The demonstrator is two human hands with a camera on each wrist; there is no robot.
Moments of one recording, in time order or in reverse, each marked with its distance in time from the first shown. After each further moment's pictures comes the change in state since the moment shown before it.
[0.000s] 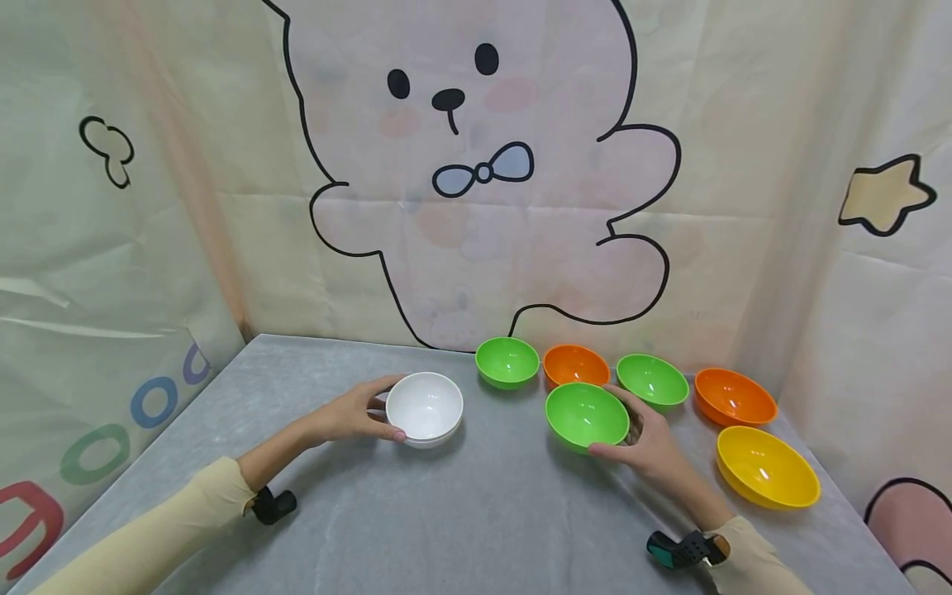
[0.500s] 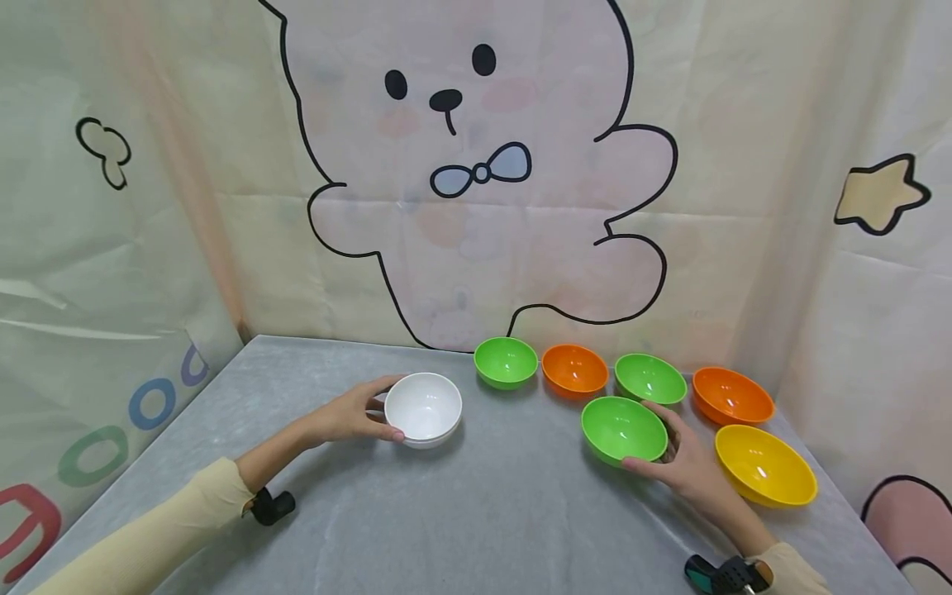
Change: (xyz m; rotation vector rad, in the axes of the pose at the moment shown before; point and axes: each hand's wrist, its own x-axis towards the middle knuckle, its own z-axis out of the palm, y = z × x) left_hand 0.000 0.002 0.001 0.009 0.001 0.000; right_hand -0.034 0.006 -0.034 -0.178 0.034 0.132
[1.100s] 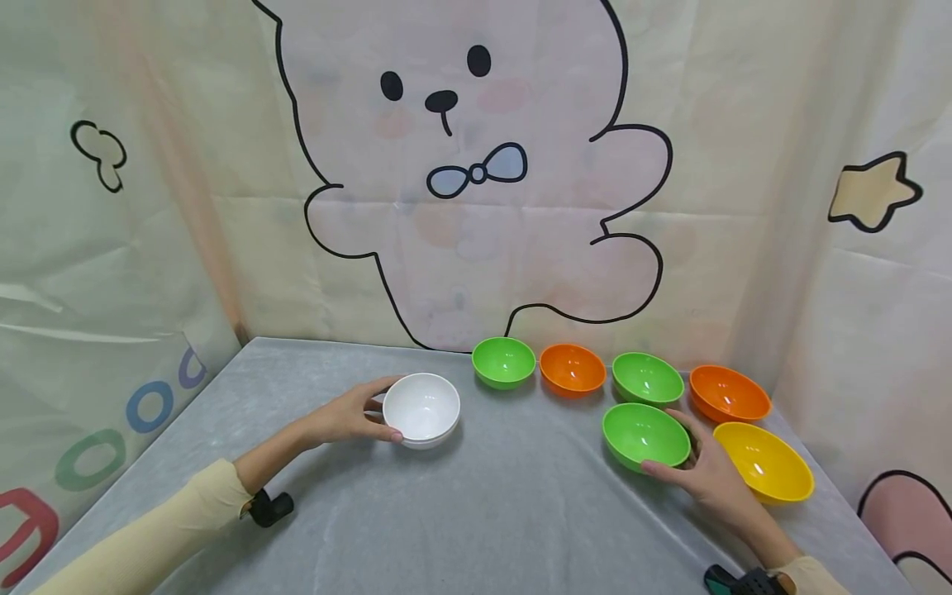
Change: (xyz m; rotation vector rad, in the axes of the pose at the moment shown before) left_hand 0.000 0.001 0.000 0.009 -0.006 -0.006; right_hand -0.018 0.008 -0.018 -0.112 0.026 0.171
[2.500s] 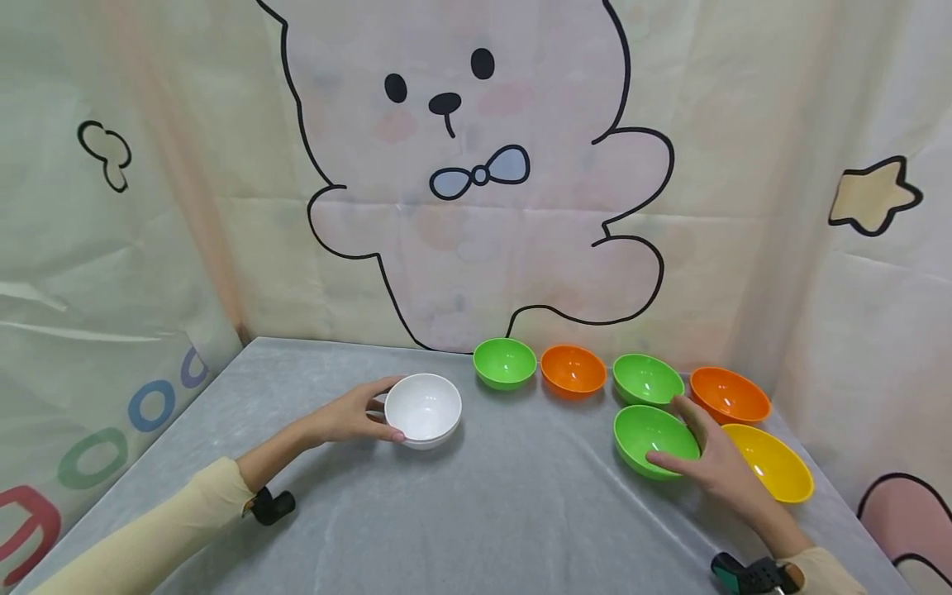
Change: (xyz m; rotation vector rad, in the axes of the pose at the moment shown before) left_hand -0.001 0.000 -0.001 -0.011 -0.006 0.006; right_hand 0.007 -0.012 -0.016 -0.044 -0.044 -0.069
